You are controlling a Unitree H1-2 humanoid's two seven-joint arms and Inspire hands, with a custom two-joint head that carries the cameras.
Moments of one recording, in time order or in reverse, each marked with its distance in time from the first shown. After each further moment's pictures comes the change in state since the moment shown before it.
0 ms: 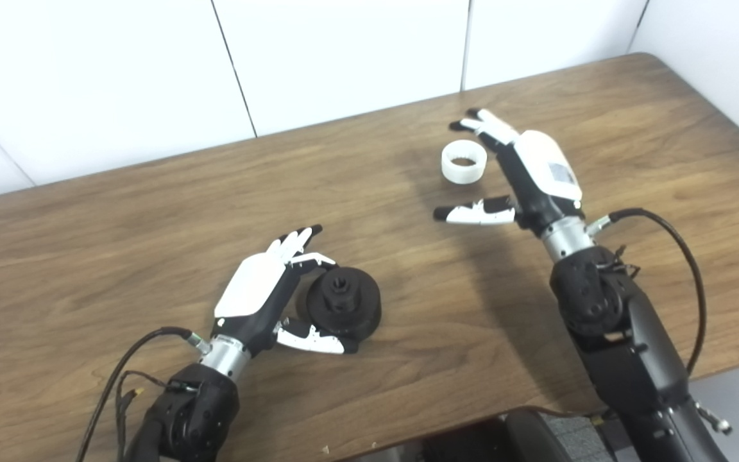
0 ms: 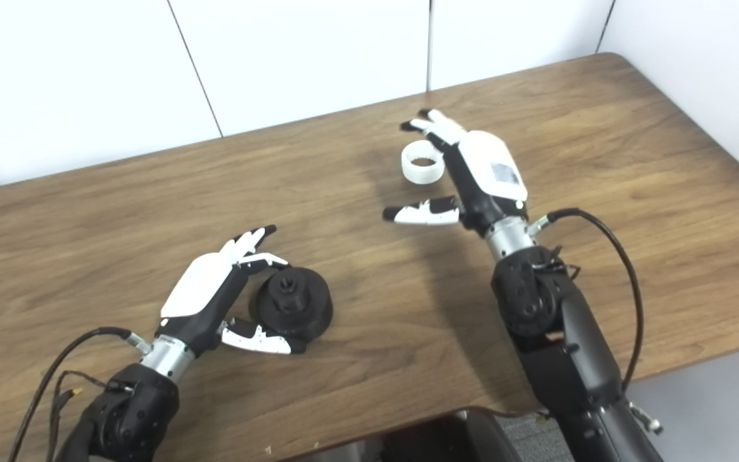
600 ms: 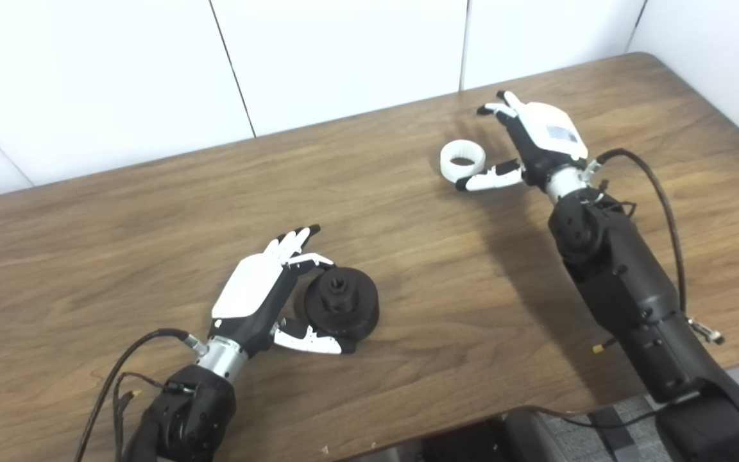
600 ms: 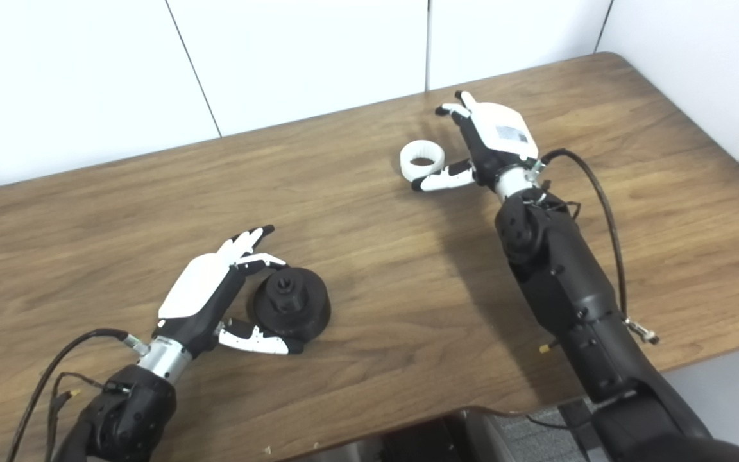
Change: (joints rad) left arm 0.003 -0.001 0.015 0.019 0.002 -0.035 0.007; right arm -0.203 -0.123 0.070 0.327 -0.044 0.148 0.103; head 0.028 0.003
